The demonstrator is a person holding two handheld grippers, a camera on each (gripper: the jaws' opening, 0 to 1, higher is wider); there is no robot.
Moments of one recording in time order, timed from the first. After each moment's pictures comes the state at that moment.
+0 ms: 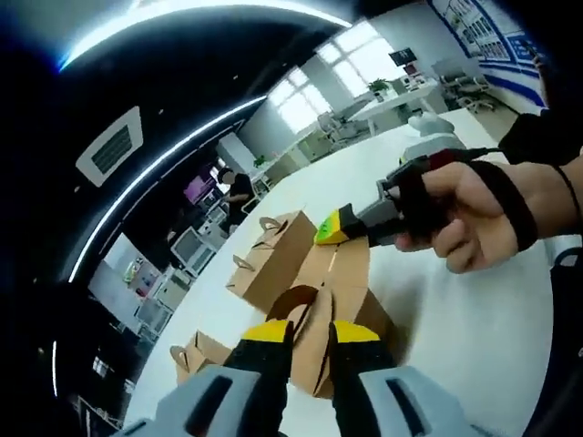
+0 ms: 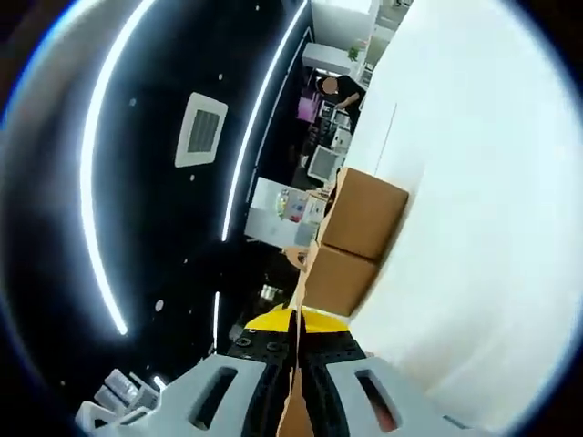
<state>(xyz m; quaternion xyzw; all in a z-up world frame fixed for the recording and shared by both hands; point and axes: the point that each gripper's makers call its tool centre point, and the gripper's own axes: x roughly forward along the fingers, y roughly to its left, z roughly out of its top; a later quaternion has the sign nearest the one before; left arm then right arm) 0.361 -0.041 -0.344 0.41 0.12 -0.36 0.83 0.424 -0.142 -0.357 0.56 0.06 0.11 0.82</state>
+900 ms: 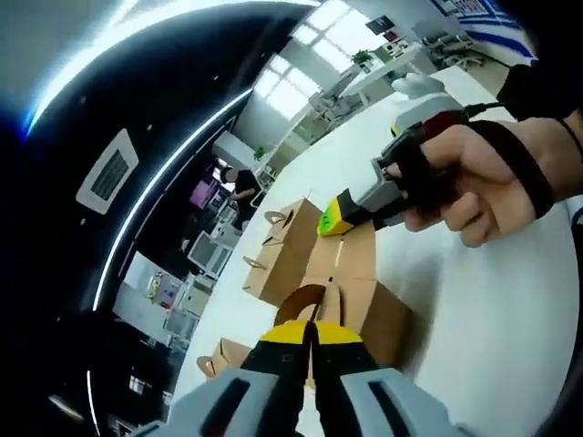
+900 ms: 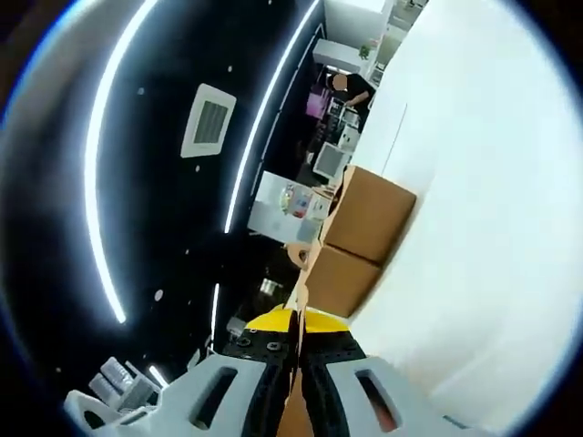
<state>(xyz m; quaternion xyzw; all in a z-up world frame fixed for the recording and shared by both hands) 0.369 -0.038 -0.335 0.47 0.10 -0.32 0.81 0.429 -0.142 -0.360 0.54 0.06 0.12 0.83</state>
